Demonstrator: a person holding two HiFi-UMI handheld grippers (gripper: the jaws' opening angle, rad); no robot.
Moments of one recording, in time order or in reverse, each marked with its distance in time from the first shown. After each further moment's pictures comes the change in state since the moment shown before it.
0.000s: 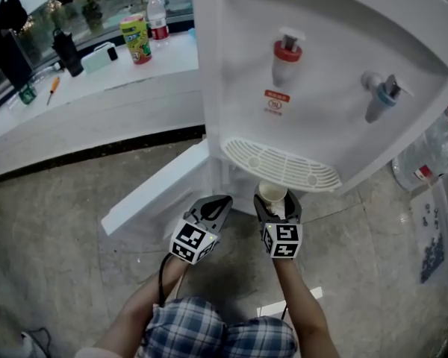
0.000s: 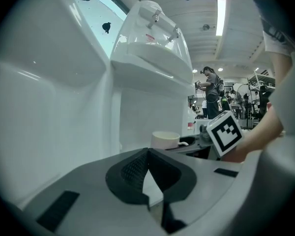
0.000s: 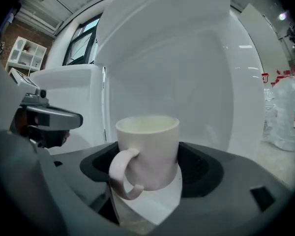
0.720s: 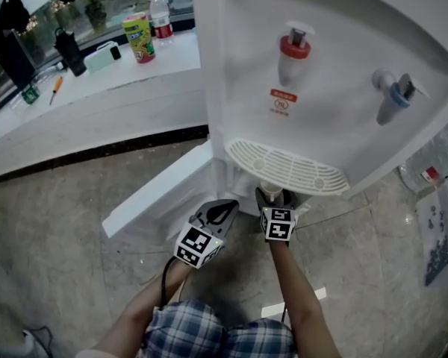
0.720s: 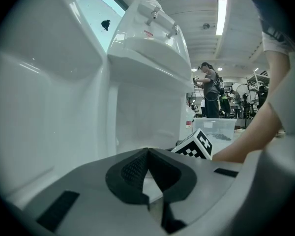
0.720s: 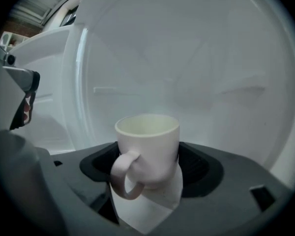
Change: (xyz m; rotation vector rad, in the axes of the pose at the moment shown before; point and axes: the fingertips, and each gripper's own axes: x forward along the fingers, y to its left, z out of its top) left arm 0.004 -0.007 -0.008 0.001 0.018 -0.020; right arm 0.069 -0.019 -0.064 0.031 0.142 -0.068
